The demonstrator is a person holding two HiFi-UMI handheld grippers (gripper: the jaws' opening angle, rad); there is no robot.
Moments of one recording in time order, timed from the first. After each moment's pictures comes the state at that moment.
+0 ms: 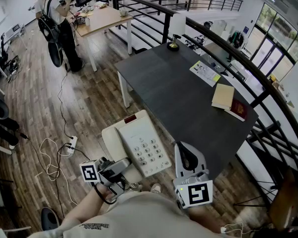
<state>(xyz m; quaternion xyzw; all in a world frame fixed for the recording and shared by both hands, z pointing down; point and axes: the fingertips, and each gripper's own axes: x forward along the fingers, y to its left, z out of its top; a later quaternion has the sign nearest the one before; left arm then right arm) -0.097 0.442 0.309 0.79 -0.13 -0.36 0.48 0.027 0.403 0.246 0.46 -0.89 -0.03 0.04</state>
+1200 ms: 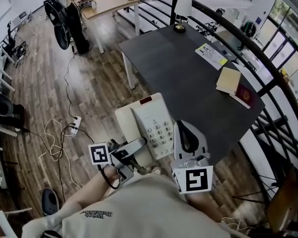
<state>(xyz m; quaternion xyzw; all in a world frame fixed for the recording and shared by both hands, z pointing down) -0.021 0.442 0.336 0.77 -0.19 -0.32 0.52 0.055 0.409 0.244 0.45 -0.89 -0.05 0.02</state>
